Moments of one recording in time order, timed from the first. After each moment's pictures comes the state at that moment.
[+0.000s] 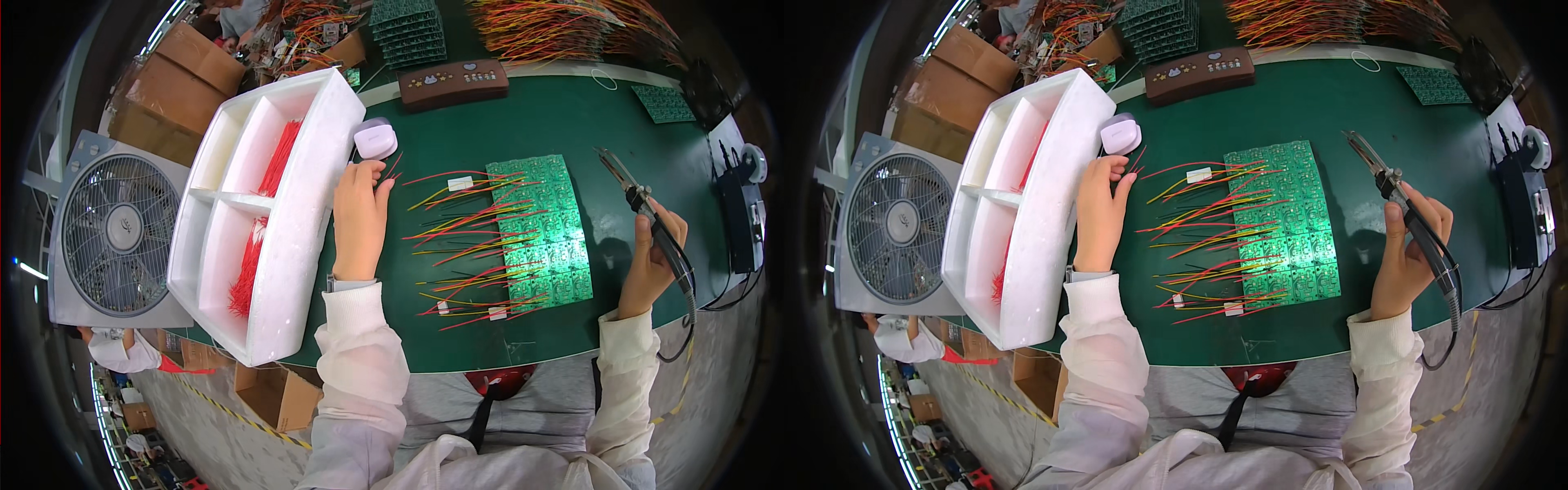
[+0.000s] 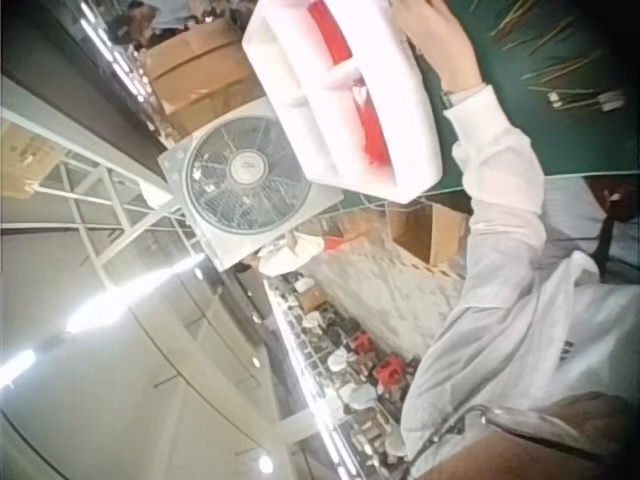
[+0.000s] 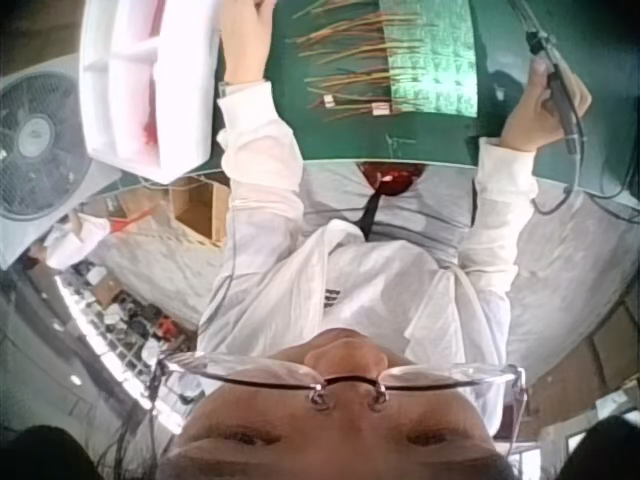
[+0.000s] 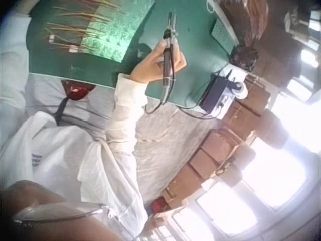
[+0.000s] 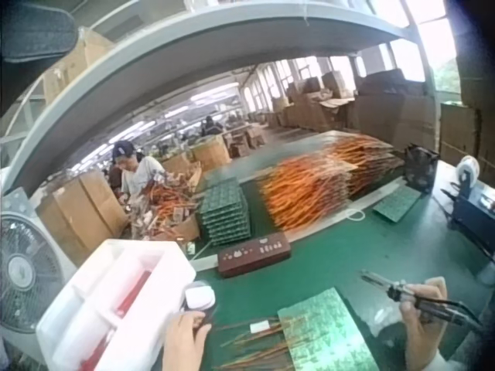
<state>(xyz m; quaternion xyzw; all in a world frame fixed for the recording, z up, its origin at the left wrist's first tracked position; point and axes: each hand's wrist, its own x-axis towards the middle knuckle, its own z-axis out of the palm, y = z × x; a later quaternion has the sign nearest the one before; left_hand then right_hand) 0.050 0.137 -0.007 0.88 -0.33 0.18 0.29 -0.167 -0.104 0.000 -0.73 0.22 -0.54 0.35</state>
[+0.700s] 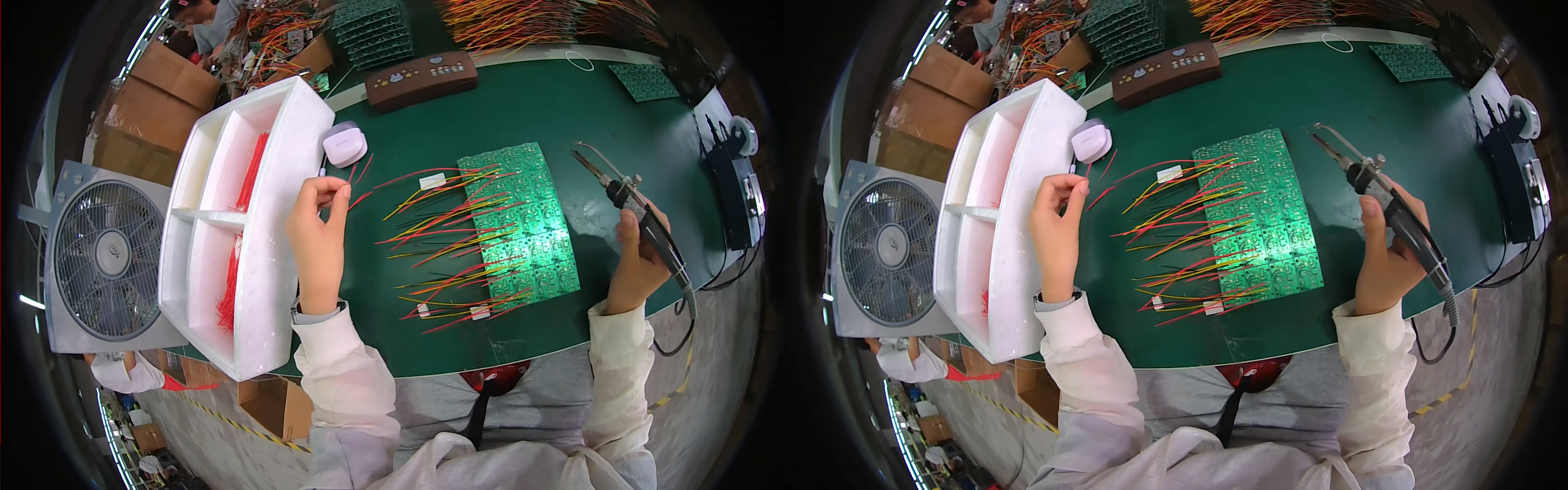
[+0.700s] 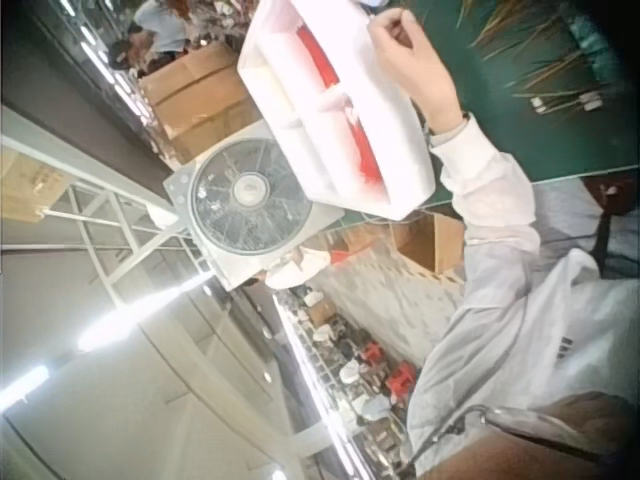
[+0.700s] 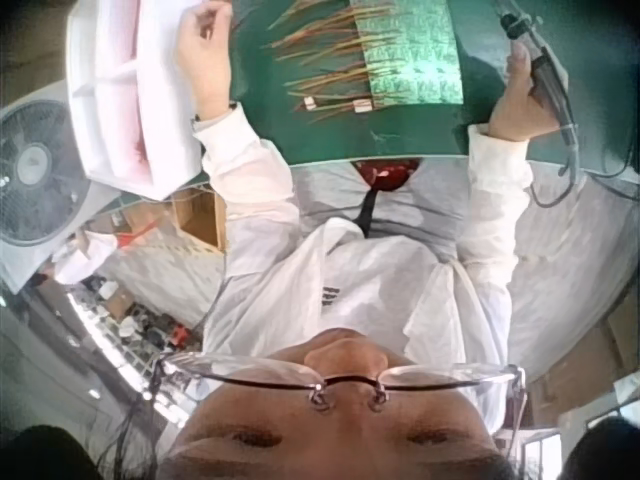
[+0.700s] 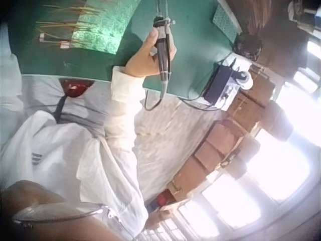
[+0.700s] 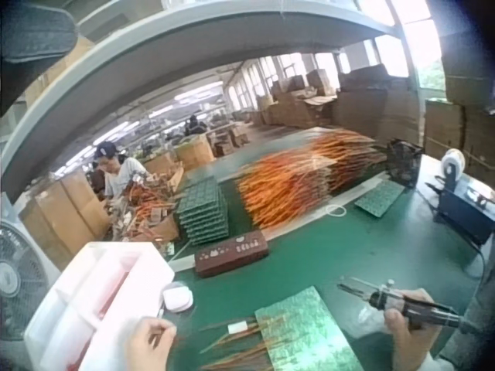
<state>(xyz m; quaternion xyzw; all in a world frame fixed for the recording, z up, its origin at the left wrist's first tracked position) 0.025 0.136 0.027 0.84 -0.24 0.07 0.48 -0.177 -0.097 -0.002 -0.68 0.26 -0.55 0.42</state>
